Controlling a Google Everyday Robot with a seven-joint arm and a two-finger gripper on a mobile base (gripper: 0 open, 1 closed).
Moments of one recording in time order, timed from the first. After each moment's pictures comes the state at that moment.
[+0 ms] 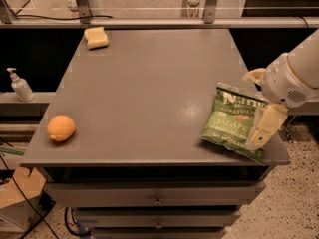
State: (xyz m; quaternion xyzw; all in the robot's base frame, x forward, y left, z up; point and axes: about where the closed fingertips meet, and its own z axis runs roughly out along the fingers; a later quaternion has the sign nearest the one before) arm 0.479 -0.208 0.865 -0.62 0.75 0.08 0.21
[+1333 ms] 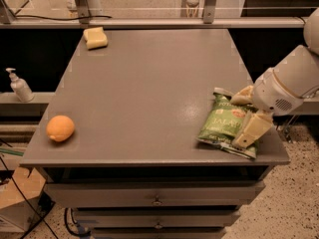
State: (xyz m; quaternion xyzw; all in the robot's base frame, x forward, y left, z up) arm 0.482 -0.203 0.817 -0.62 0.76 0.13 0.17
